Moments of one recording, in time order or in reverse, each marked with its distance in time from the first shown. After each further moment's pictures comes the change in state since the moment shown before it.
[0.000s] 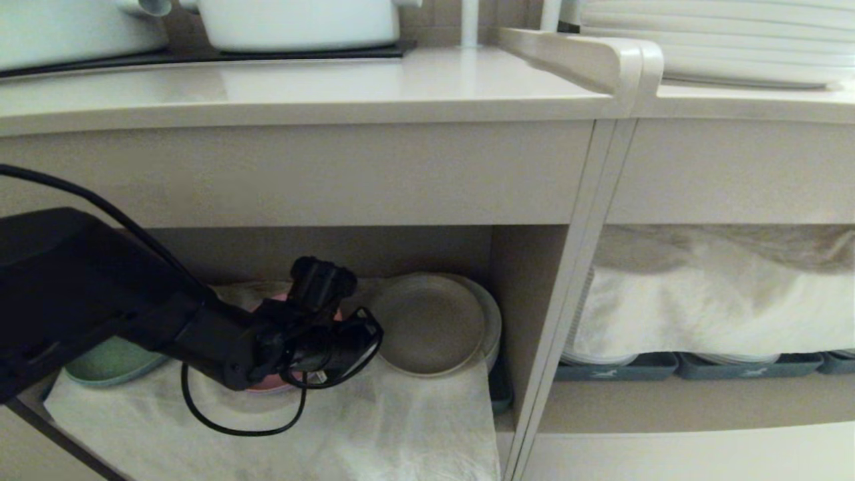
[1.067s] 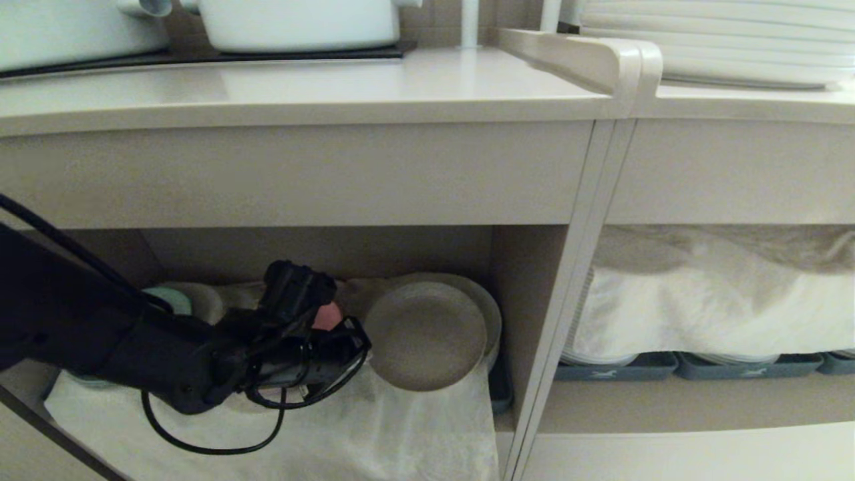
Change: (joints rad) left arm -0.003 -0.119 0.110 0.007 -0.048 0.038; right arm 0.000 0.000 0.000 0.000 0.000 0.000
